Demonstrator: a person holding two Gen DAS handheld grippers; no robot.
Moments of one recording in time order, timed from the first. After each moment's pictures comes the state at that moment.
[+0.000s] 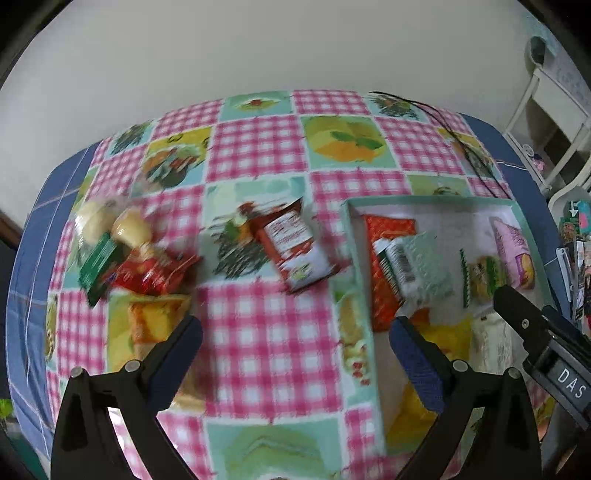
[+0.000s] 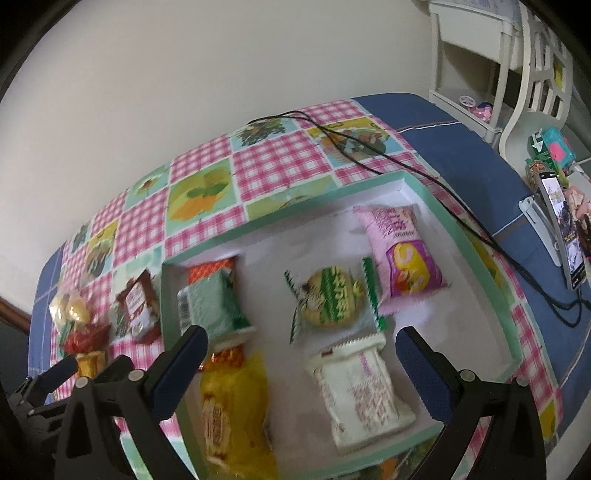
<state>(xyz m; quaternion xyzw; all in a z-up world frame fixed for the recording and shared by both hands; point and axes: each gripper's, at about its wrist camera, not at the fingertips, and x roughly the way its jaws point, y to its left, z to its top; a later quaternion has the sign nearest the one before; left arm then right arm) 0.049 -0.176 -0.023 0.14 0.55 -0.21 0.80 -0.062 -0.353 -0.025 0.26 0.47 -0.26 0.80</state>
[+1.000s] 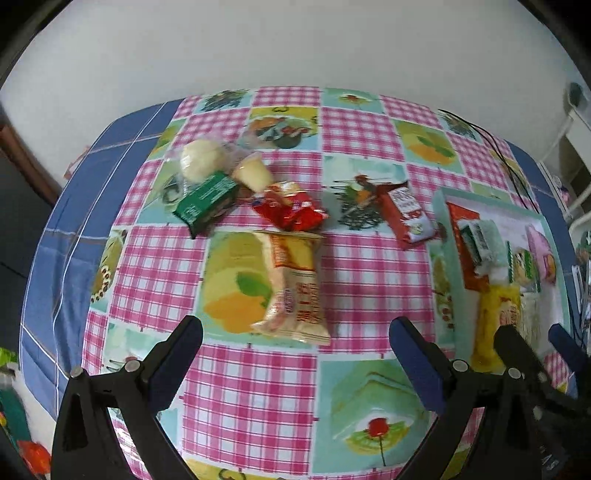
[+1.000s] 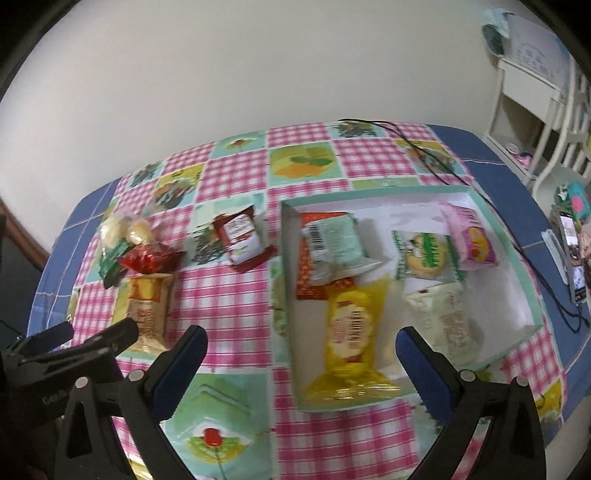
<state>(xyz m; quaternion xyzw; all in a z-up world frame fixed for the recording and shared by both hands) 0.044 -0.054 -0.008 0.10 0.55 -0.14 0.81 -0.059 -0.220 0.000 0.17 0.48 -0.19 0.84</state>
